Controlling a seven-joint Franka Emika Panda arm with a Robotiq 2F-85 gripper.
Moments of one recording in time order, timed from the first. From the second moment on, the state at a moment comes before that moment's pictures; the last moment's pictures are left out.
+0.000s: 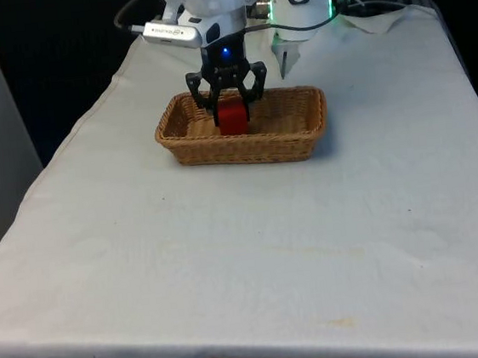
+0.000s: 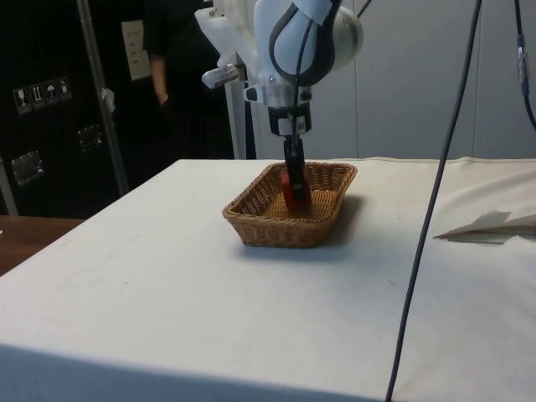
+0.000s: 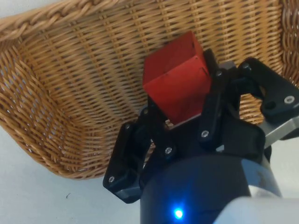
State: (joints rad) arm 0.01 0.29 -0.23 -2.37 0.03 2.66 -0.54
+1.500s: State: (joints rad) arm 0.01 0.09 -0.24 -2.37 0.03 2.49 -0.54
